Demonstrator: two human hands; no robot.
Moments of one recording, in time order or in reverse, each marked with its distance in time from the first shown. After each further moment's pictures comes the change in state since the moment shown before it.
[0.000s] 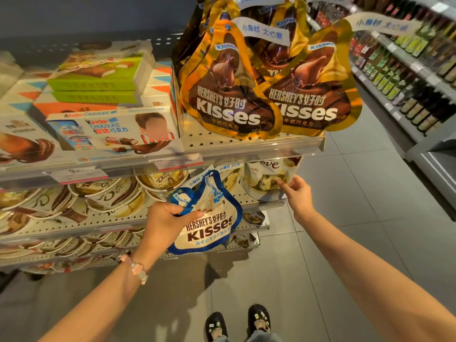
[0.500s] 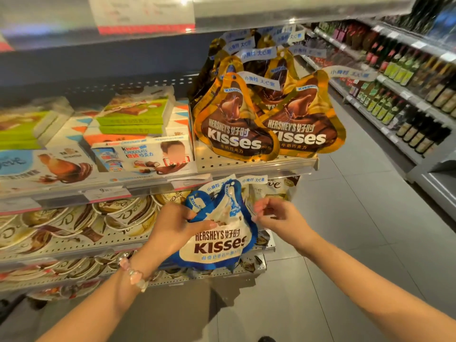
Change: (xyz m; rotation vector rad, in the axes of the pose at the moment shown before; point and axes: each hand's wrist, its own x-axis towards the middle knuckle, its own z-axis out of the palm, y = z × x) left_hand -0.014 0.056 -0.030 0.081 -0.087 0.078; right_hand -0.117 -0.086 0.015 -0.194 -0.470 -0.210
